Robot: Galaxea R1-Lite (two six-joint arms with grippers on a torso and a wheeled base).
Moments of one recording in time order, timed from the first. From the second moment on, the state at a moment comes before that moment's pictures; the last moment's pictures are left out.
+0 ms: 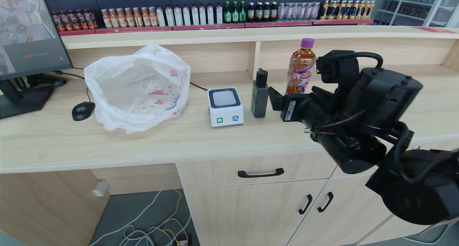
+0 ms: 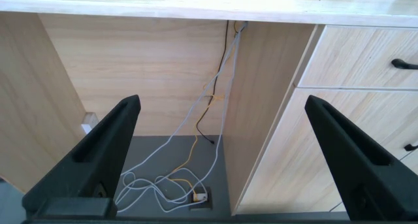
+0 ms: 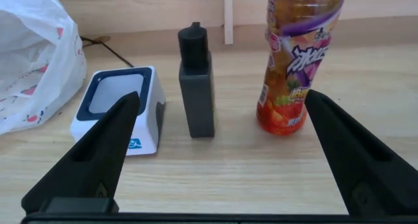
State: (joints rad) left arm 0.00 0.00 0.00 0.00 0.00 0.00; right arm 0.70 1.78 -0.94 -0.99 -0.55 -0.03
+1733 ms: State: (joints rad) left arm 0.00 0.00 0.00 0.00 0.00 0.00; right arm 0.60 2.10 -1.32 -0.99 -0.35 -0.03
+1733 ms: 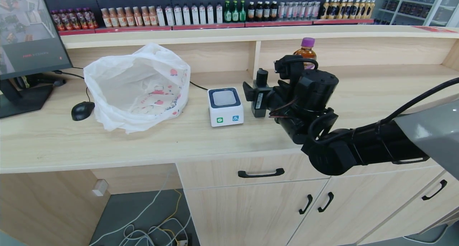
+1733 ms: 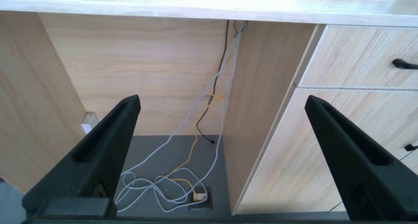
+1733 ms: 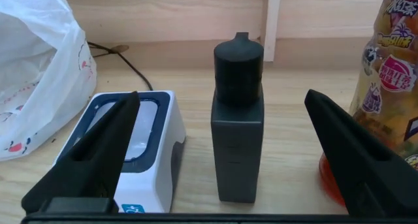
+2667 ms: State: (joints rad) left arm 0.00 0.00 0.00 0.00 0.00 0.00; right arm 0.55 2.19 -1.47 -0.91 -0.28 -0.03
